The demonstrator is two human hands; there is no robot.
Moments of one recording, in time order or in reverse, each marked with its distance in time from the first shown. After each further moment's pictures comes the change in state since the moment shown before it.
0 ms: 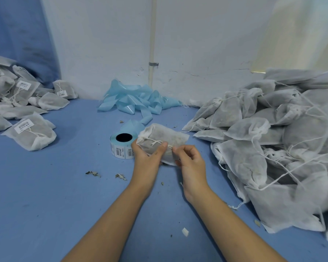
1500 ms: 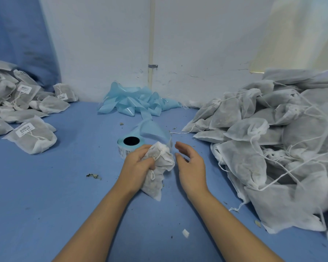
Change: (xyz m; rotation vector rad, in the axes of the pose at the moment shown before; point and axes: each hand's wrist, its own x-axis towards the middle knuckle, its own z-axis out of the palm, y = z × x) left_hand -0.006 0.024 -0.030 0.428 -0.264 0.183; right_hand 0.005 0.005 -0.009 -0.394 -0.072 -0.218
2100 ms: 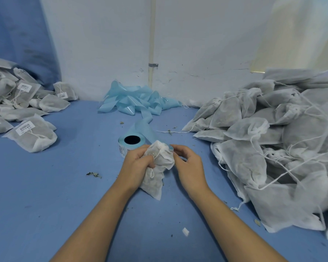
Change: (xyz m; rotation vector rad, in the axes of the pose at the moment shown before) left_hand 0.002 0.000 0.001 -0.040 0.010 -0.046; right_hand 0.001 -0.002 0.000 0.065 -0.096 0.002
